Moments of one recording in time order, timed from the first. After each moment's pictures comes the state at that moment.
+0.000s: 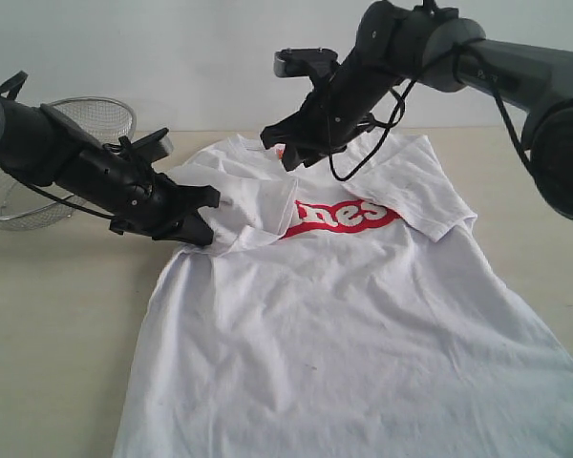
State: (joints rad) left arm -0.17 2.22 -1.38 -0.98 0.63 0.75; right arm 0.23 2.46 -2.19 0.39 0.89 -0.32
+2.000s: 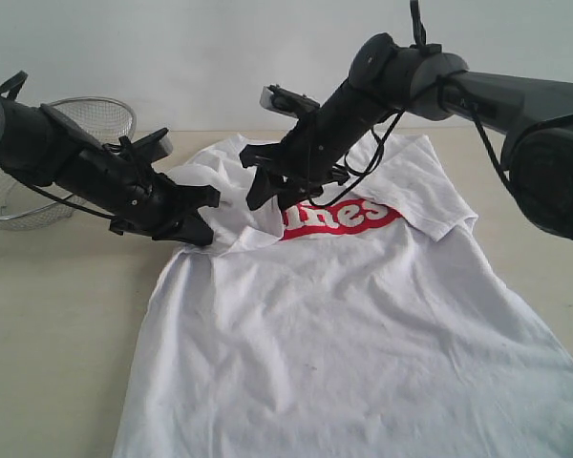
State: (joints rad) left arm -0.17 2.22 -1.38 -0.98 0.63 0.74; right arm 0.23 2.53 -2.19 0.68 1.07 -0.35
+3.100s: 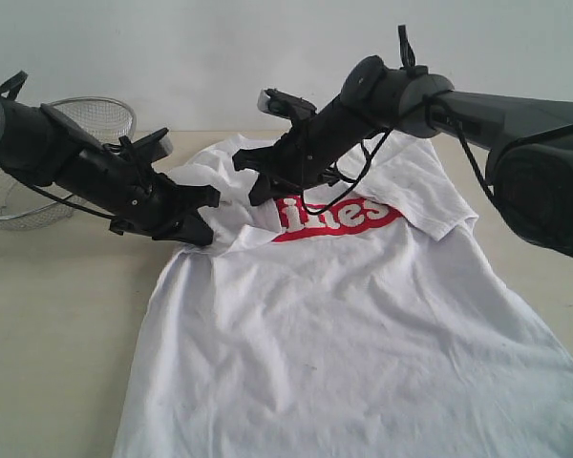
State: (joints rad) left arm -0.17 2.22 -1.38 -0.98 0.62 0.74; right arm 0.24 2.58 -2.20 0.73 0.91 -0.40
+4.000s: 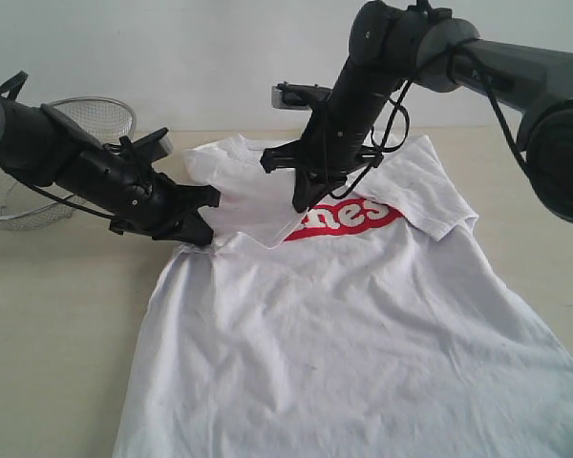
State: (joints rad) left arm -0.17 2.22 -1.38 -0.98 0.62 0.74; right arm 0.24 2.45 -2.20 0.38 1.21 -0.21
